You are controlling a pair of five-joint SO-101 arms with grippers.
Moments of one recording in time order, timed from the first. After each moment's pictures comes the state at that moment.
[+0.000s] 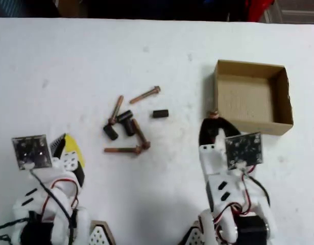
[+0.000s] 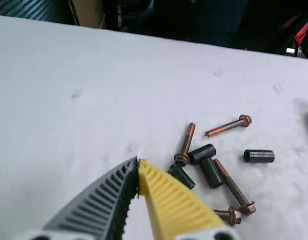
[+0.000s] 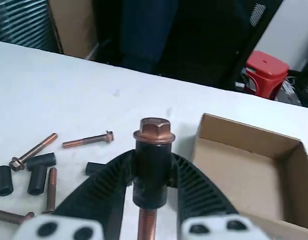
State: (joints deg) left arm -7.7 -104.2 65.9 74.8 7.6; right arm -7.8 -95.6 59.1 61.1 9.5
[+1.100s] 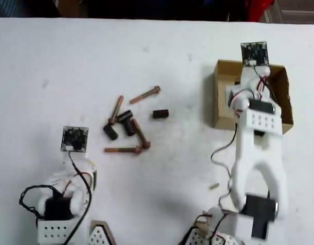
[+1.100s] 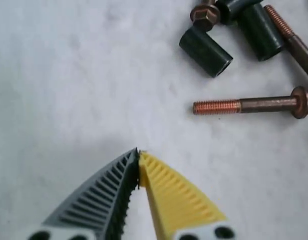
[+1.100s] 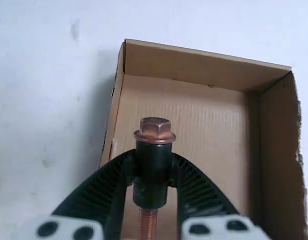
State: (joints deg) left arm -7.7 -104.1 96.4 70.8 -2.5; right arm 9.8 -8.0 25.6 36.7 16.2
